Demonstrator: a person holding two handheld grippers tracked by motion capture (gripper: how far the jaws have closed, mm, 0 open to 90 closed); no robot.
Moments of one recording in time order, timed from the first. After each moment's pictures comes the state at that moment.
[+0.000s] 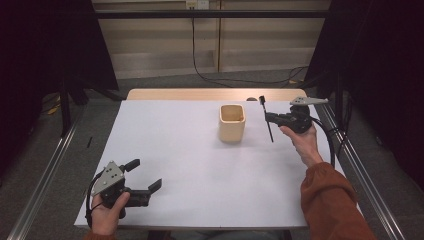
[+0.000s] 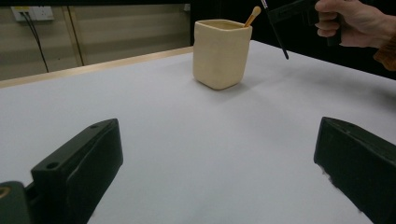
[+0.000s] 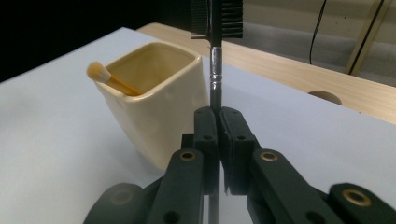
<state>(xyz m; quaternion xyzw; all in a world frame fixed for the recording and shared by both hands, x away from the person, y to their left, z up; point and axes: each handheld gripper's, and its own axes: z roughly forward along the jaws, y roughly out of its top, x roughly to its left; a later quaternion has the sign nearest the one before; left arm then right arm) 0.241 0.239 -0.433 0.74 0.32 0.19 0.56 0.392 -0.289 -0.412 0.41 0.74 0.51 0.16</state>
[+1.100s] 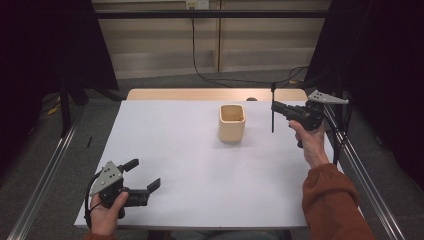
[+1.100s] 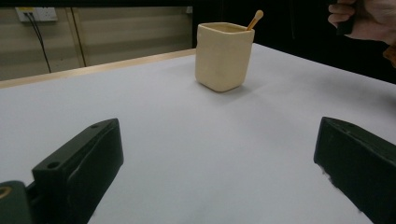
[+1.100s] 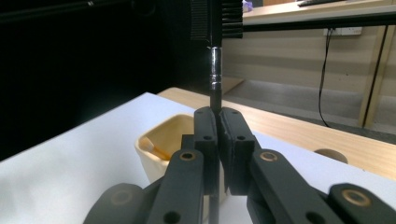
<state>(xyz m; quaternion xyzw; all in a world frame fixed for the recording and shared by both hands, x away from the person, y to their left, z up) 0.240 0.241 -0.432 0.73 0.32 0.19 0.57 0.375 -0.301 -0.382 0.38 0.67 0.61 0.18</state>
